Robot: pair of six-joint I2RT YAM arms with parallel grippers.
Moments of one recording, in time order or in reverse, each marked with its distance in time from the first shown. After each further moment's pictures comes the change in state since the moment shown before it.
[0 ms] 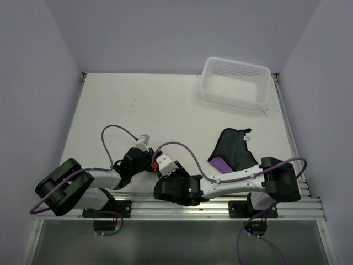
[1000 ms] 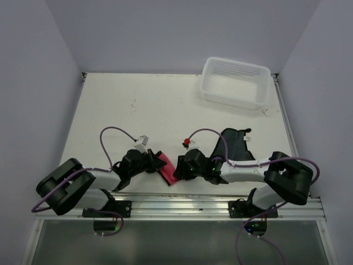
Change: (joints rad) left arm 0.000 0.011 -0.036 0.069 -0.003 -0.026; right arm -0.463 -0.165 -0.473 0.635 -0.826 0.296
